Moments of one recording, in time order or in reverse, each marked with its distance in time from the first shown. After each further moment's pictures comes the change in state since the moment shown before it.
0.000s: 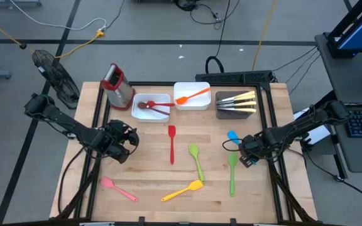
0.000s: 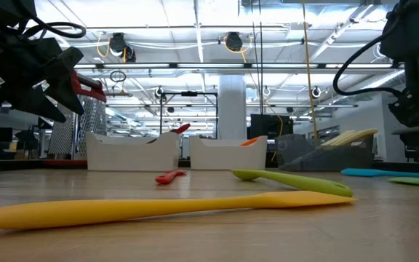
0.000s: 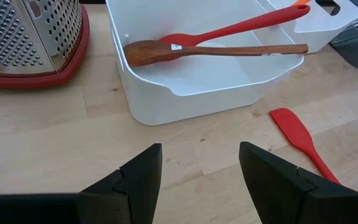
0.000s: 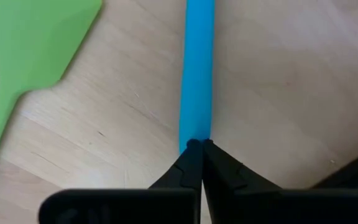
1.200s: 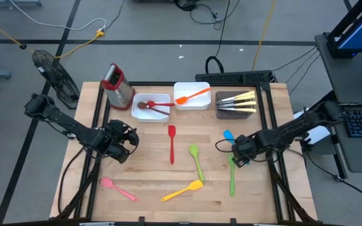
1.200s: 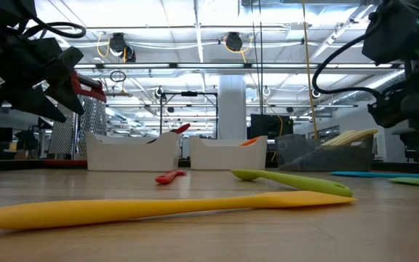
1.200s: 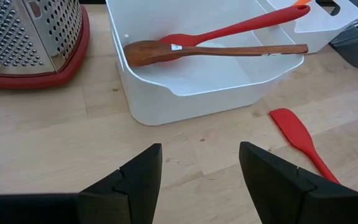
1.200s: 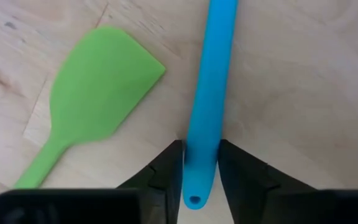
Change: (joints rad) left arm 0.000 0.000 0.000 0.000 -0.001 0.000; right arm -0.001 0.179 -0.023 0.151 0.050 -0.025
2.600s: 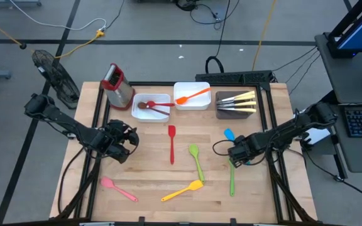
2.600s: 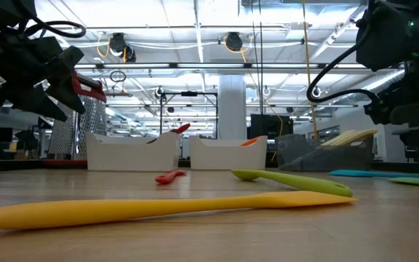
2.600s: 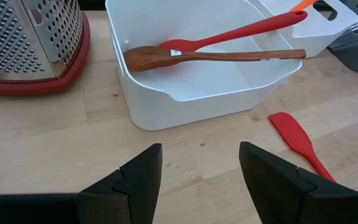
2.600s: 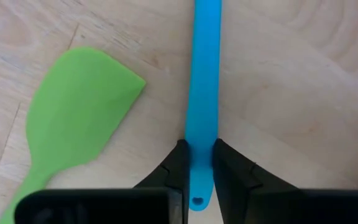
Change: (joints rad) left arm 0.000 0.000 0.000 -0.001 -0.018 0.004; right arm 0.002 0.143 0.070 -0.198 0.150 0.059
